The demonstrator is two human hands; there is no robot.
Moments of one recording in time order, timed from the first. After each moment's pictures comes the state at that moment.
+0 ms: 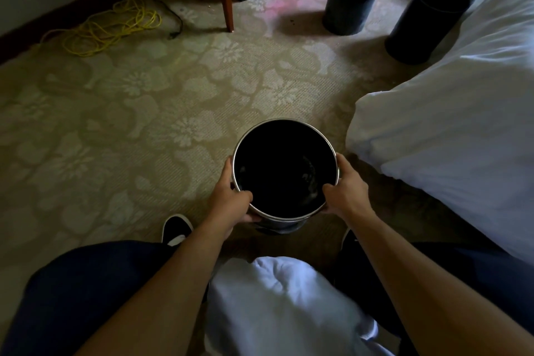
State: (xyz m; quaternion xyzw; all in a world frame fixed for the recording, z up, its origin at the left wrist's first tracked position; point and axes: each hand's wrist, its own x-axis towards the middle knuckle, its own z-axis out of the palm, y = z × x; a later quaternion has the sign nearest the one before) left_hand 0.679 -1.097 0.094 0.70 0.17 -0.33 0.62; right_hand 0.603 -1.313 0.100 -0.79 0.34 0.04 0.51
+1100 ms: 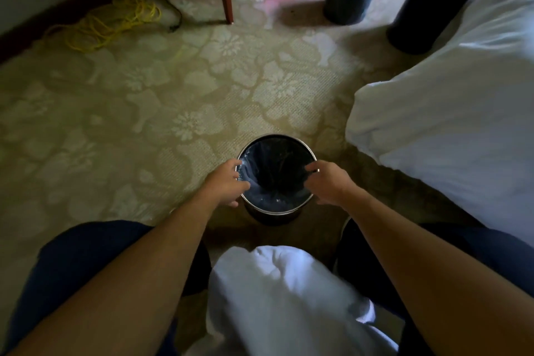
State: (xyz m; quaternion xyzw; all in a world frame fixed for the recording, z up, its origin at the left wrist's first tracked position) left_hand 0.714 -1.087 0.071 0.83 0.05 -0.39 0.39; right_hand 0.625 -1.319 0.074 -0.84 0.30 0.23 0.40
